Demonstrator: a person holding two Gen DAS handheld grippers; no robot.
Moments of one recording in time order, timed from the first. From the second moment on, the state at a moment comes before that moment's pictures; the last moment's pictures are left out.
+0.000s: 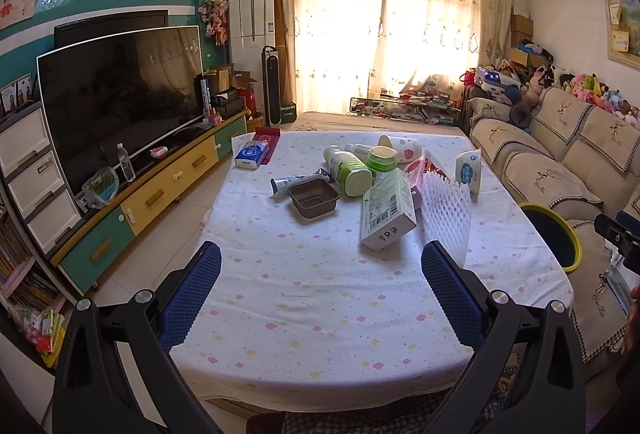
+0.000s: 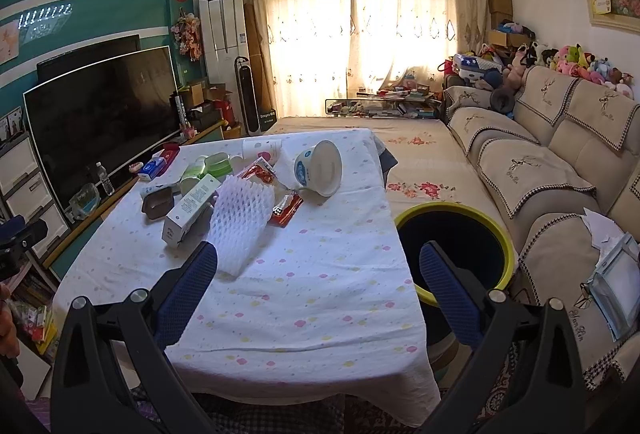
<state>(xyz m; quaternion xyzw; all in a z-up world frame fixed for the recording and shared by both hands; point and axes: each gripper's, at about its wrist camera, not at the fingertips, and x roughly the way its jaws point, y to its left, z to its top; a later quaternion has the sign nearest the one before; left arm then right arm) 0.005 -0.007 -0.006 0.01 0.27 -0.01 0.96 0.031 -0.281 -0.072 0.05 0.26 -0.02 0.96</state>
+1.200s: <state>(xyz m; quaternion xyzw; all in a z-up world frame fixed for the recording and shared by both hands) 0.011 -0.011 -0.014 0.01 0.28 -0.02 0.96 0.036 -0.287 -0.077 0.05 0.27 -0.01 0.96</state>
